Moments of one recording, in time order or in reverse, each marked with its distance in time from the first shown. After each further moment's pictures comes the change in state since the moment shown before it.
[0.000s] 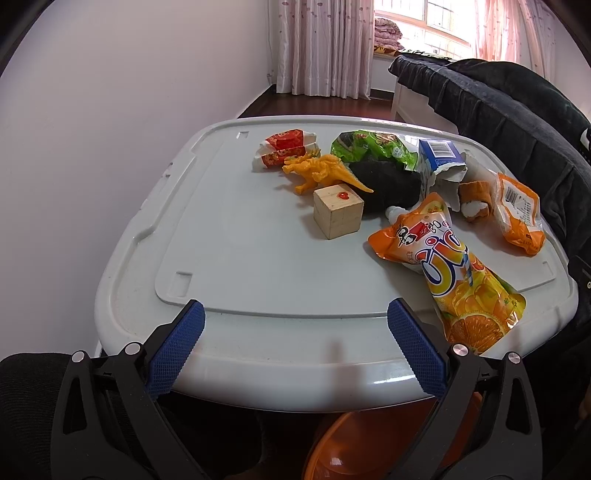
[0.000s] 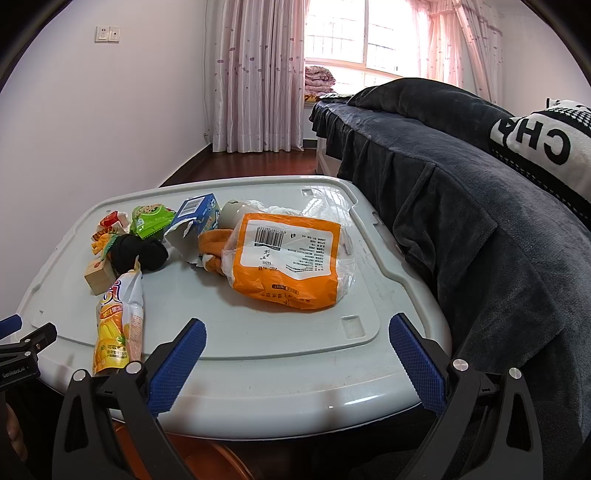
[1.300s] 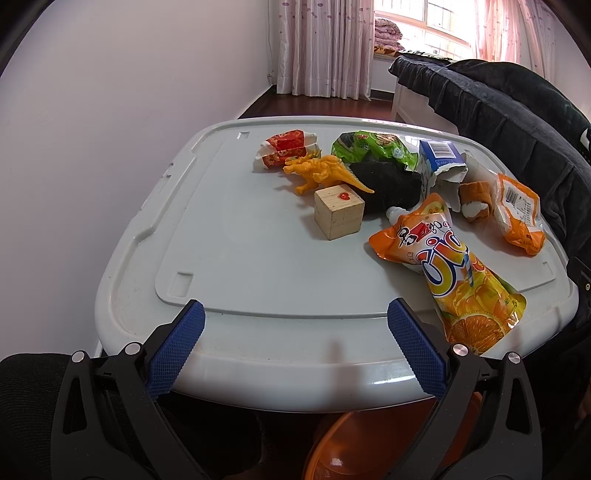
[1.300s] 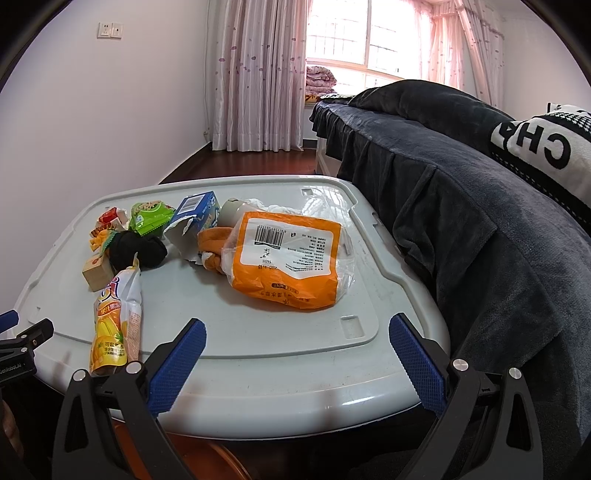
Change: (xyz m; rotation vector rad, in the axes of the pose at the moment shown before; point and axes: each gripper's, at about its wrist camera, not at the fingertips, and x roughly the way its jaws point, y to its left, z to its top) left arm 0.000 0.001 0.000 -0.004 0.001 -0.002; right arm 0.000 0.001 -0.001 -0.008 0.000 -0.009
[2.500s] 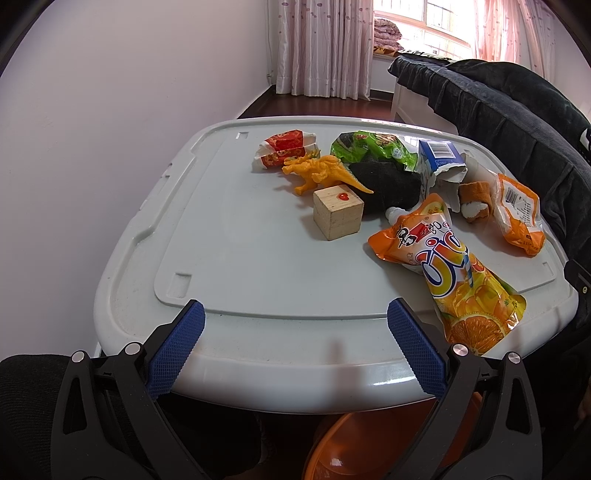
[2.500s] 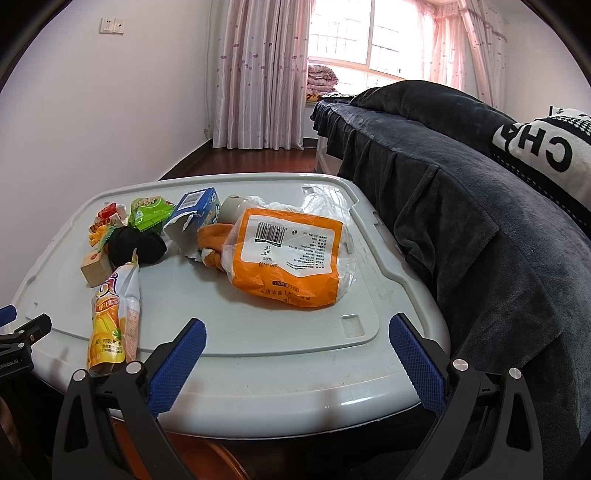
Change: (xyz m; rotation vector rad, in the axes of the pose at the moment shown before) left arm 0.000 0.000 0.000 0.001 0.000 0.001; right arm 0.002 0.001 -0.001 -0.006 0.004 -0.004
